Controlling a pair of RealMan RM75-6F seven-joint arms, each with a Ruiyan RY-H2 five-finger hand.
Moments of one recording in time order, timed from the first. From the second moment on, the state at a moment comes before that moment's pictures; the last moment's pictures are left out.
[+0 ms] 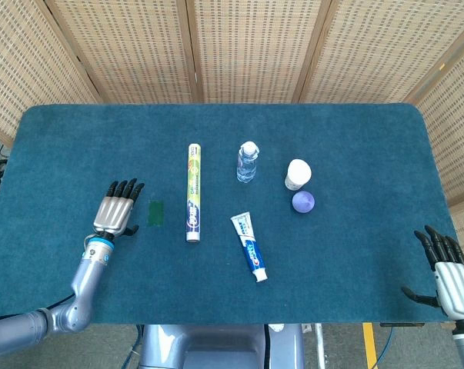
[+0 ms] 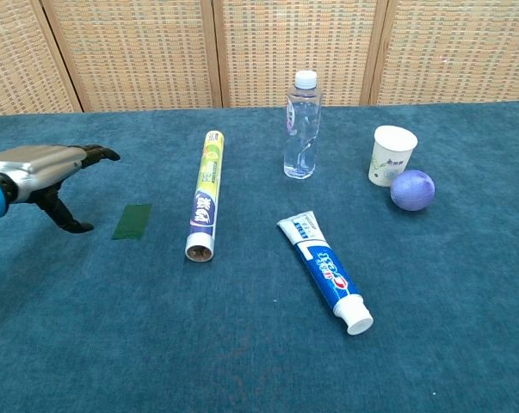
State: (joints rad) left arm -0.65 -1.59 -0.20 -1.40 0.88 1.01 0.64; right arm 0.06 -1.02 0.03 -1.69 -1.47 1.41 0.08
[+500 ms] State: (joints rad) left arm -0.70 -1.67 -0.19 -1.33 0.82 1.02 0.69; right arm 0.06 -1.02 0.03 -1.68 -1.47 1.40 0.10
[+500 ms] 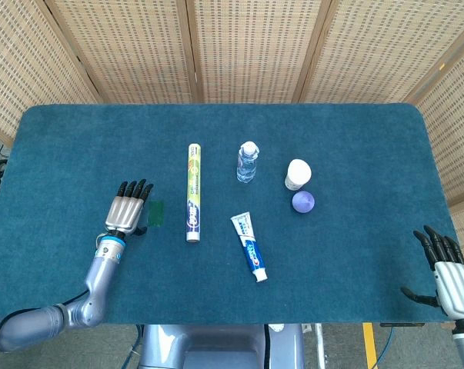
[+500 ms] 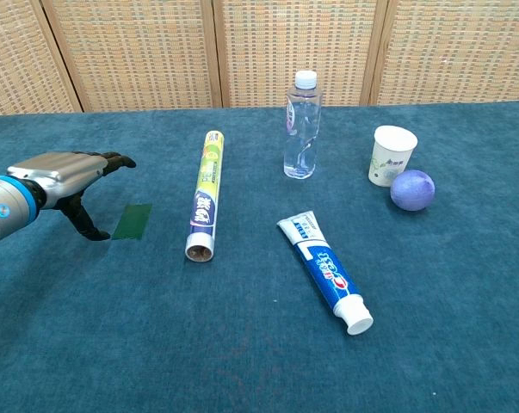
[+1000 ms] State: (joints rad) left arm -0.74 -1.72 -0.19 -1.29 0.80 1.02 0.71; right arm 0.06 -1.01 0.03 -1.68 -1.47 1.40 0.12
